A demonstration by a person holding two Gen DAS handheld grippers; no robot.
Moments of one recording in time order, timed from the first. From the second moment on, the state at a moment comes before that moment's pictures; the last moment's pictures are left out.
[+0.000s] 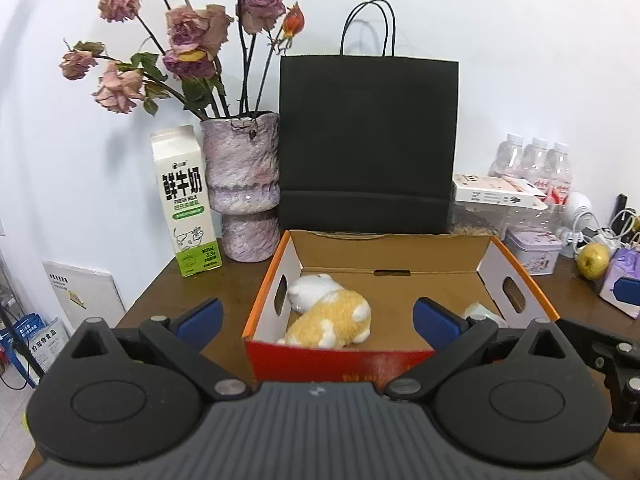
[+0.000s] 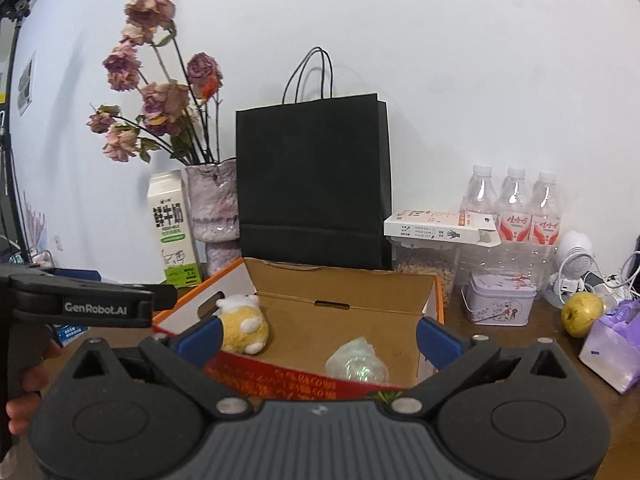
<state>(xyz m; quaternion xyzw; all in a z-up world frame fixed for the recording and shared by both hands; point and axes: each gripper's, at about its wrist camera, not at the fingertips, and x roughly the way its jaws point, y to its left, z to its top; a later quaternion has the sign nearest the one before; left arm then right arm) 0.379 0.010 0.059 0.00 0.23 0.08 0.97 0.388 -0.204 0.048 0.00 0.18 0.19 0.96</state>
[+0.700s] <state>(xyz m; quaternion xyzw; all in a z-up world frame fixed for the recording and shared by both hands) 0.254 0.024 0.062 -0.03 0.21 0.07 0.97 0.261 -0.205 0.045 -0.03 0.17 0.19 0.97</state>
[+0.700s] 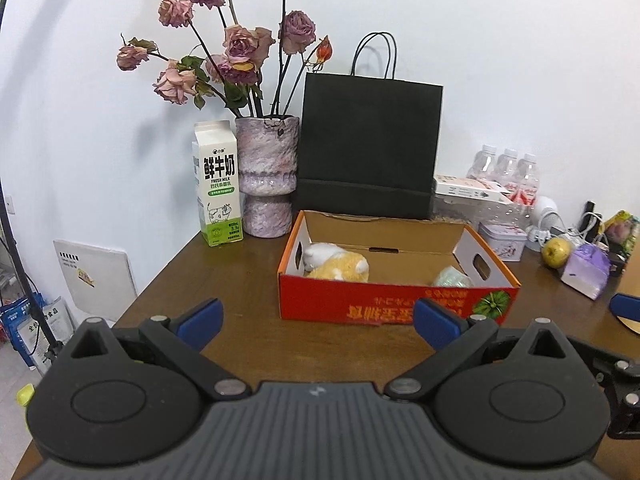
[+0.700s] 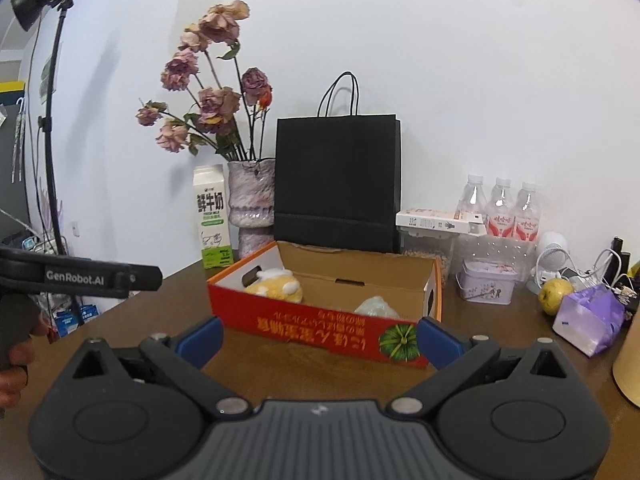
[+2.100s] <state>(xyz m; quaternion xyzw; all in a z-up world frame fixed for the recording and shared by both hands) 0.124 0.046 -0.002 -0.05 0.22 0.06 0.97 0.164 -0.239 -0.047 -0.08 0.28 0.16 0.94</state>
